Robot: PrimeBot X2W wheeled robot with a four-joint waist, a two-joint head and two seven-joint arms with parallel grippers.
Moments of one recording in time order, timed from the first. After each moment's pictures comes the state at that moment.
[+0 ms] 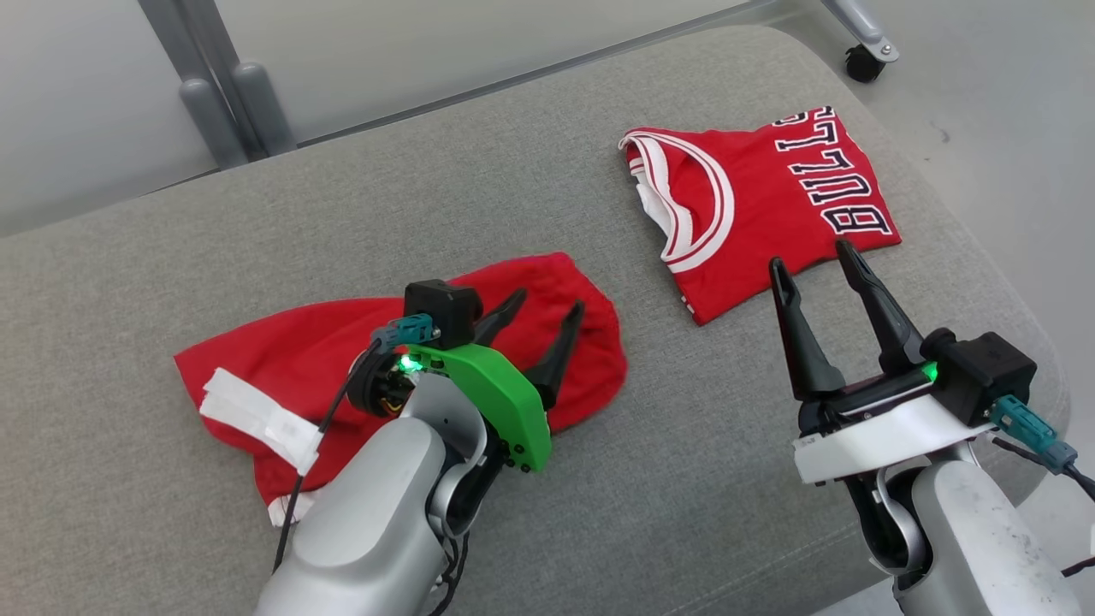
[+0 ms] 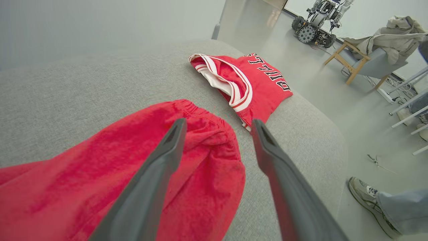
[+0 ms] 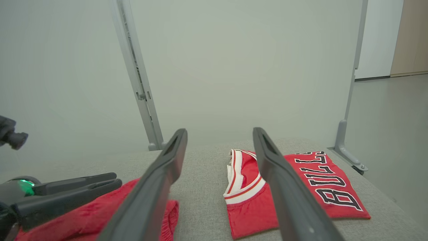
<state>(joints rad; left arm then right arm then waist) -0.56 0.05 -0.64 0.52 -0.67 -0.07 0.03 -0.22 -0.17 0.20 0.07 0.31 0.13 -0.26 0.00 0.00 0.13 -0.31</state>
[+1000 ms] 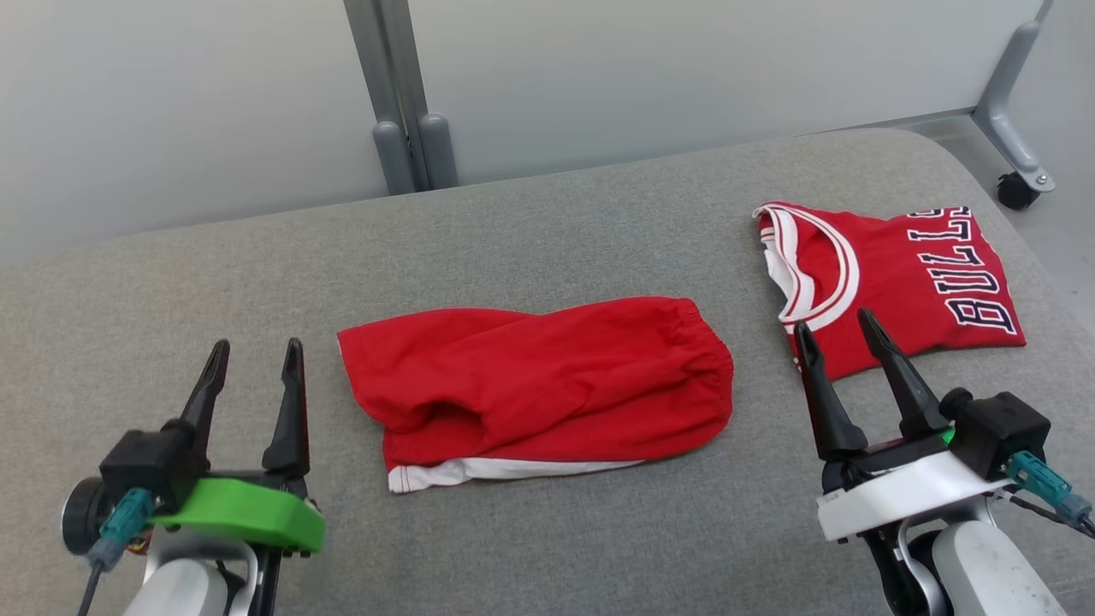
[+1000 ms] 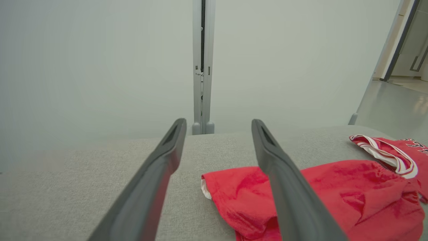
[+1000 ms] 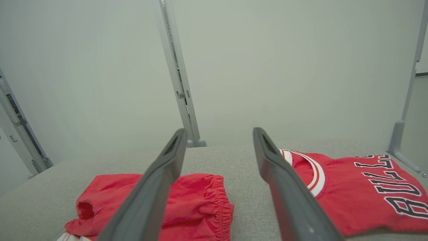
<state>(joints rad) -0.18 0.39 -0.39 0.14 -0.59 0.15 -0.26 -0.10 -0.18 0.17 0.08 0.34 0.13 -0.26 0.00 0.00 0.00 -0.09</state>
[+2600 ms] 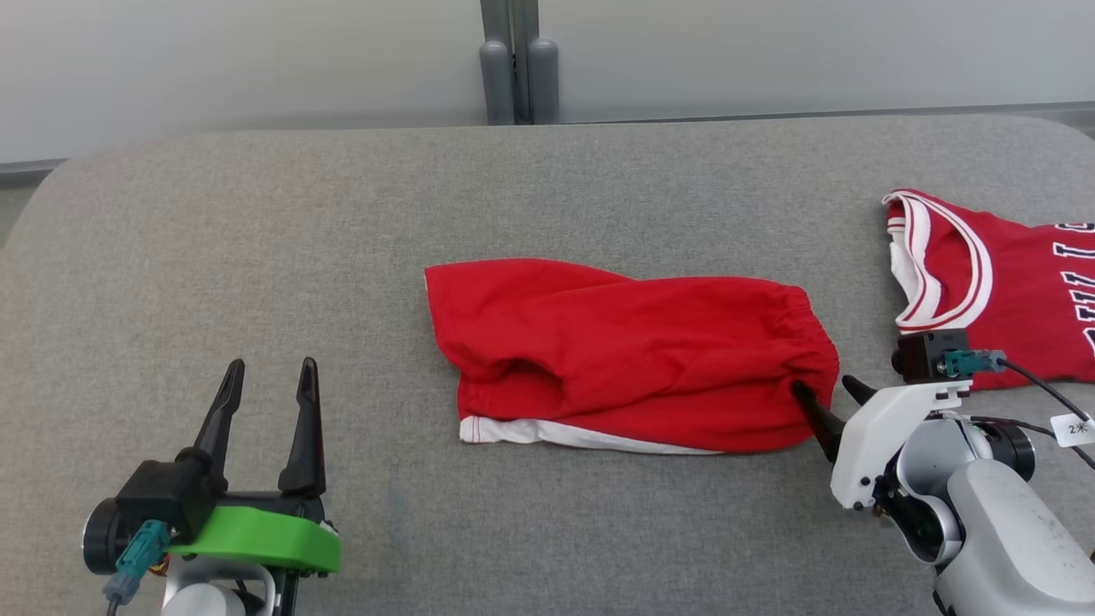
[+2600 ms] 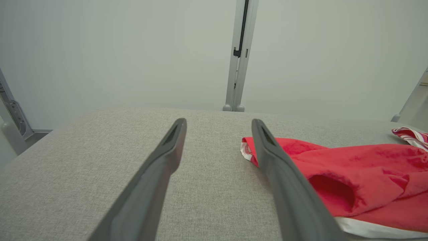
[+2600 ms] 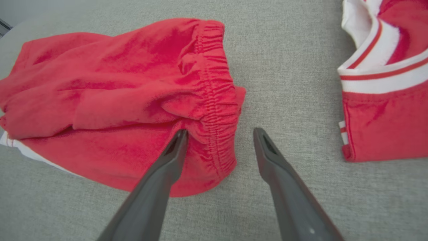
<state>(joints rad) -0.08 0.23 -0.21 0.12 -0.40 0.02 -0.26 -0.31 -0.24 0.19 0.46 0.47 0.13 0.27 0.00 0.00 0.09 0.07</state>
